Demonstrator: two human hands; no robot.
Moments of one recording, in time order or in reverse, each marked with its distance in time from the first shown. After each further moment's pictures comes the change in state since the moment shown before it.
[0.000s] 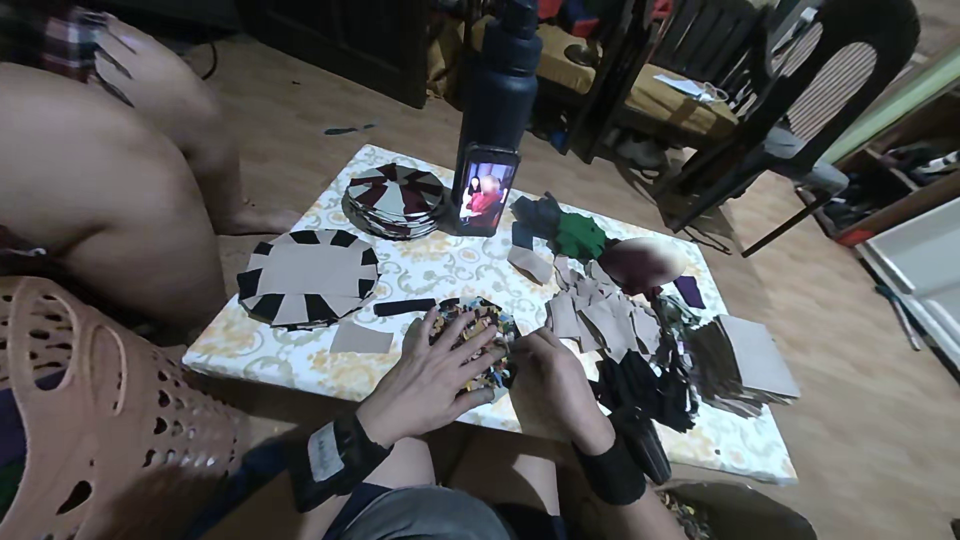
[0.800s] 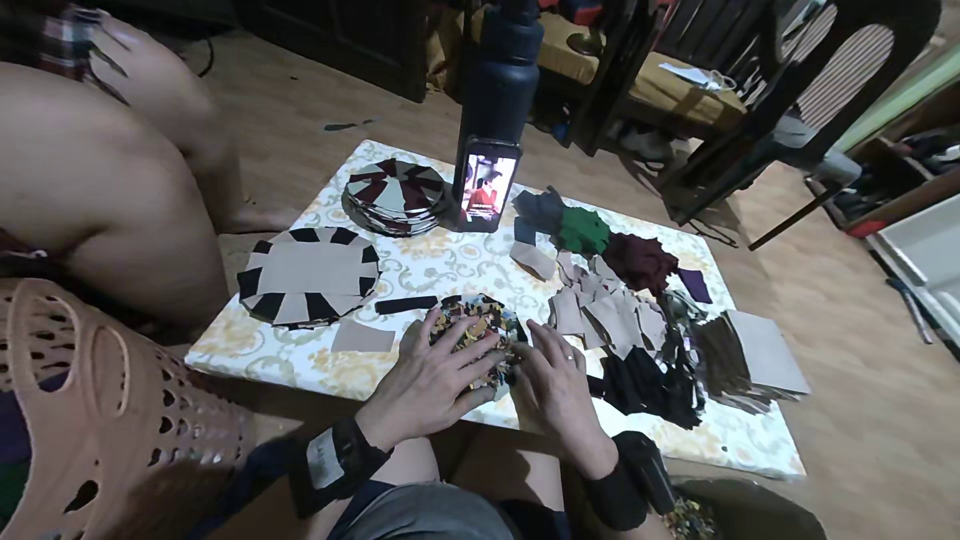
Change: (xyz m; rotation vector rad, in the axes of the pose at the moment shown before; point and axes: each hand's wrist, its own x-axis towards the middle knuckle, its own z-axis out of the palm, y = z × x) left_hand -0.006 0.000 0.003 -0.010 0.111 0.052; right_hand -0.023 0.006 0.023 -0.198 0.179 -0.144
